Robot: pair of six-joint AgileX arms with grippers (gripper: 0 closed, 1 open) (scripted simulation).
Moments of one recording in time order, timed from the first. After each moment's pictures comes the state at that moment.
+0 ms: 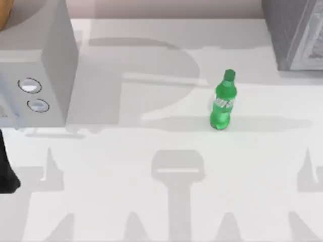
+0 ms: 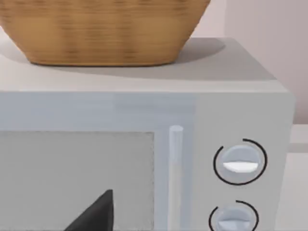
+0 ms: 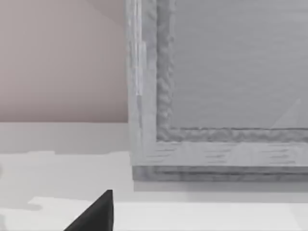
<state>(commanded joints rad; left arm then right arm) 0.00 0.00 0.00 0.00 0.00 0.00 0.00 0.00 0.00 0.00 0.00 0.00</state>
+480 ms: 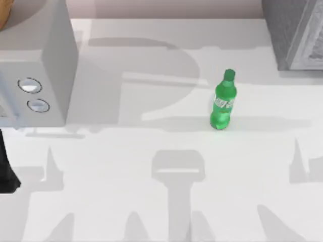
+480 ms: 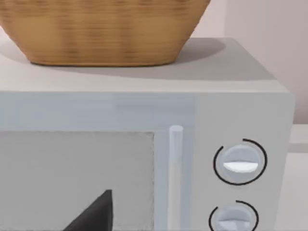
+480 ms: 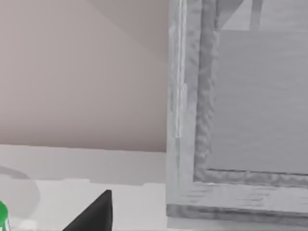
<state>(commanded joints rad) 0.00 0.00 0.00 0.00 0.00 0.00 0.02 0.22 0.06 0.21 -0.08 0.00</state>
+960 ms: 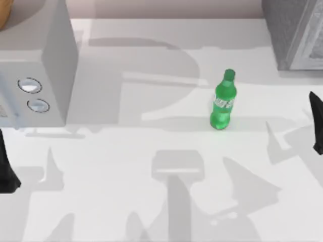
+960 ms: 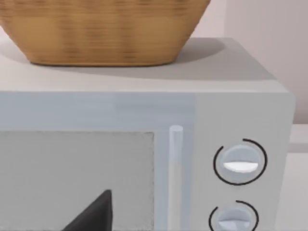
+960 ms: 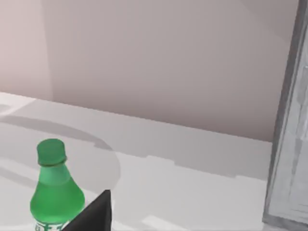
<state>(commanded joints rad) 0.00 0.00 0.00 0.00 0.00 0.00 0.07 1.03 0.18 0.81 -0.28 -0.02</state>
